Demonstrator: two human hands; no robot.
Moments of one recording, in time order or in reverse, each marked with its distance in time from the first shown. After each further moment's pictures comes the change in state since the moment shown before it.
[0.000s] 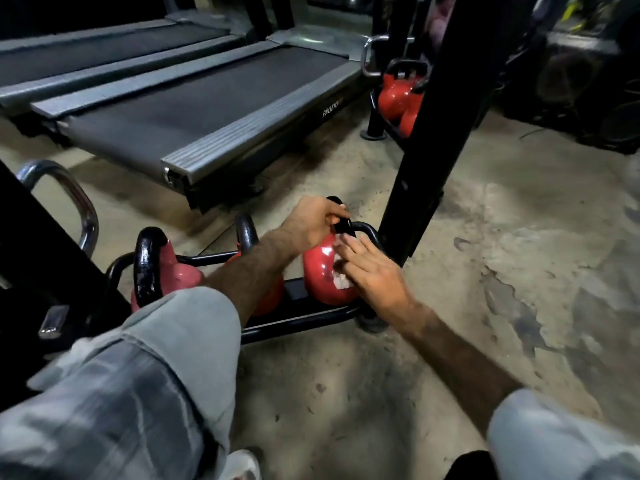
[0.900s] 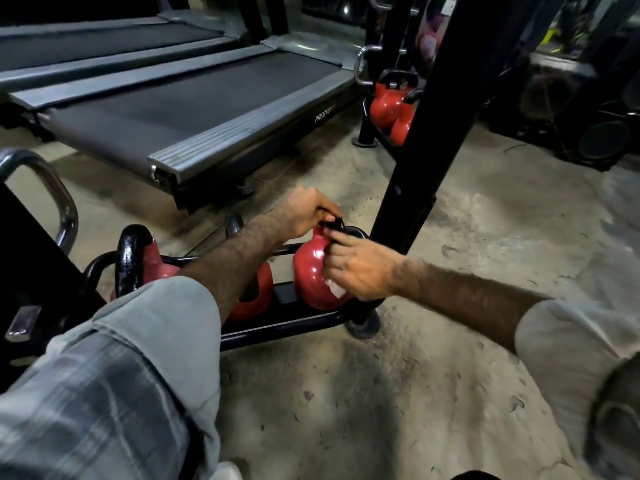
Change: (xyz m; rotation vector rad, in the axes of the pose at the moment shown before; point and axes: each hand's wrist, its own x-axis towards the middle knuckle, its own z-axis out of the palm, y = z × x) left_hand 0.021 -0.019 -0.007 0.012 -0.048 0.103; right_hand 0.056 0.028 -0.024 -0.287 -0.625 -0.587
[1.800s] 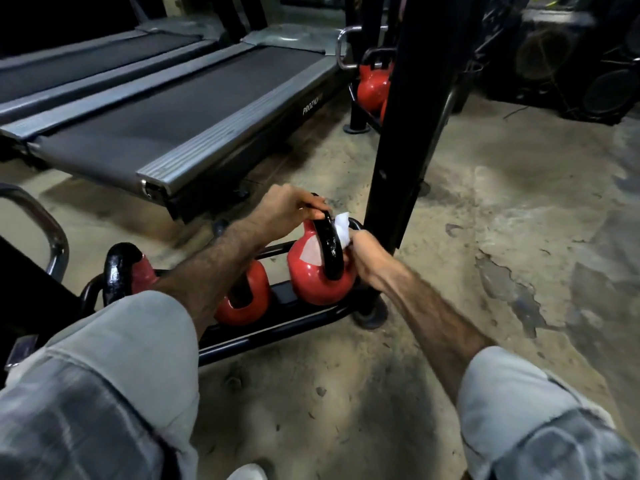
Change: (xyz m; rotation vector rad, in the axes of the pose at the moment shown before) left_hand 0.004 -0.009 0.010 -0.143 0.050 -0.066; right_hand 0.024 -0.013 0.025 2.019 0.544 1.642
